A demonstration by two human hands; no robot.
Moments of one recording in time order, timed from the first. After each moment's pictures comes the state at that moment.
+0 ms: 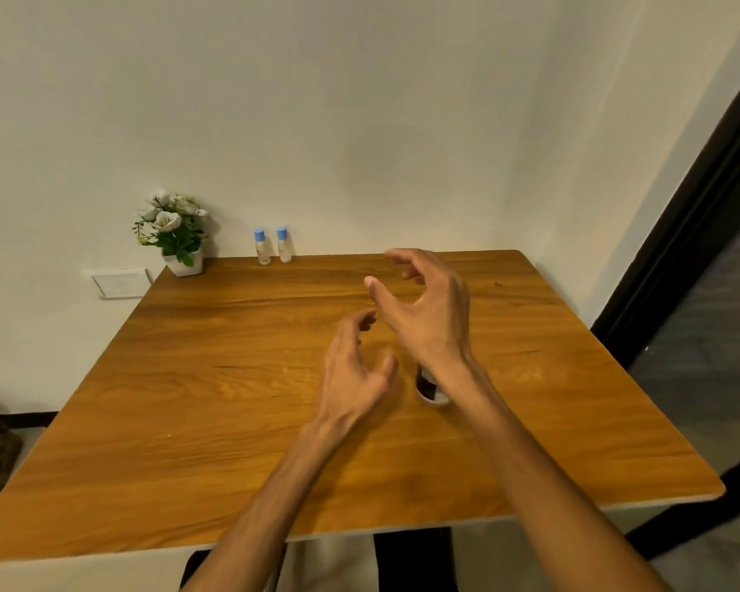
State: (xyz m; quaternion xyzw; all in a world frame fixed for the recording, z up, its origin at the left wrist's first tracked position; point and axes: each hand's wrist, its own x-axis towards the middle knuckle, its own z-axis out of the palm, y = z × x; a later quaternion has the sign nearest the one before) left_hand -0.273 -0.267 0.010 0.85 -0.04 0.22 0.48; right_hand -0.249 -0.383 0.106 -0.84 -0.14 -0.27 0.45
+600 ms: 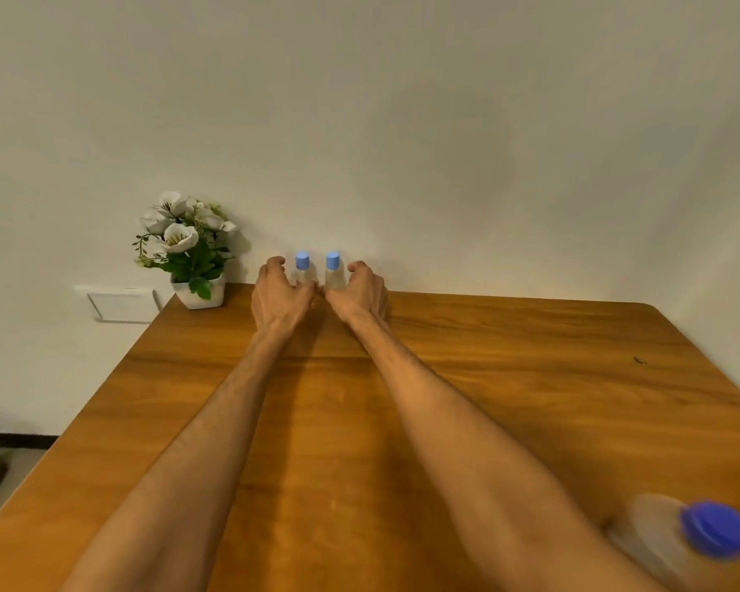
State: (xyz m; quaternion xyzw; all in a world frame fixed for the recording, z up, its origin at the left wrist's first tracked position) left_hand 0.023 -0.026 -0.017 0.86 0.24 0.25 0.37; right_hand 0.045 -0.143 0.002 -0.90 -0.05 -0.04 0.43
